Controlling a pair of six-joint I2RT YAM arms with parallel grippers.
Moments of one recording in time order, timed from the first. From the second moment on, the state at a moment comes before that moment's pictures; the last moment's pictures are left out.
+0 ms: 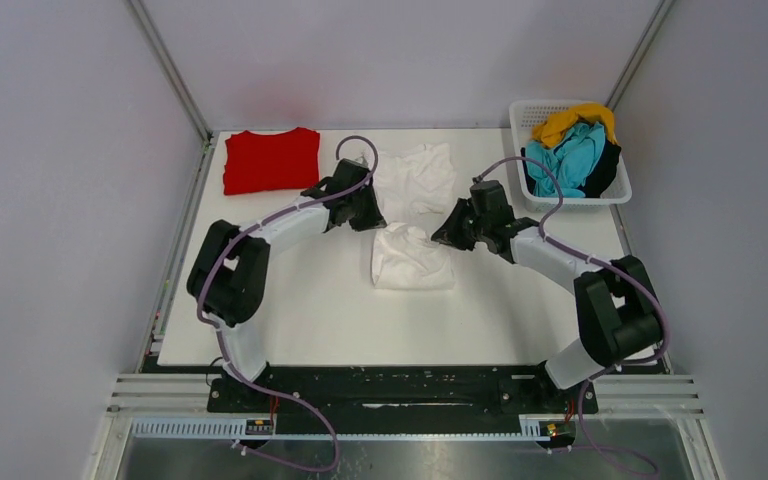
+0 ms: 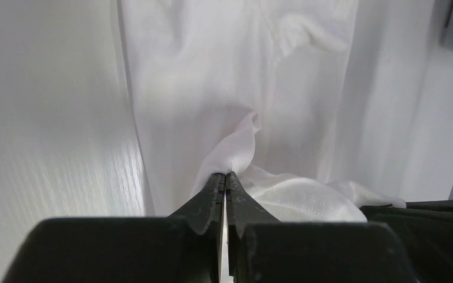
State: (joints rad) left arm -0.52 1.80 1.24 -0.26 0.12 -0.73; right arm 0.43 1.53 0.89 -0.11 -0.22 0.83
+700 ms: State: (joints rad) left arm -0.47 1.97 1.46 -0.41 0.08 -0.57; right arm 0.30 1.70 1.02 -0.14 -0.23 0.73
